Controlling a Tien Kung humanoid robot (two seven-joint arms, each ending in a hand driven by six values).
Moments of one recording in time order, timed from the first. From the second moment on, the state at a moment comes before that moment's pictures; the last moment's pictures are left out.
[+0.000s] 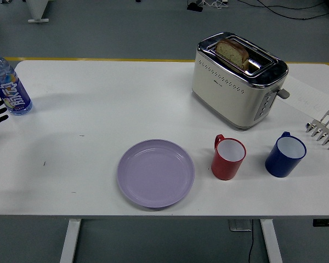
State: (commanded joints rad) left arm -0.08 0.34 -1.72 -1.22 0.87 -0.17 -0.03; right arm 0.15 -0.02 1.38 0.22 -1.24 -0.18 -0.36
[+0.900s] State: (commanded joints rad) left arm -0.10 0.35 -1.70 -1.24 0.90 -0.17 -0.04; right arm 0.18 -0.02 1.31 0.20 -1.11 -0.13 -0.29
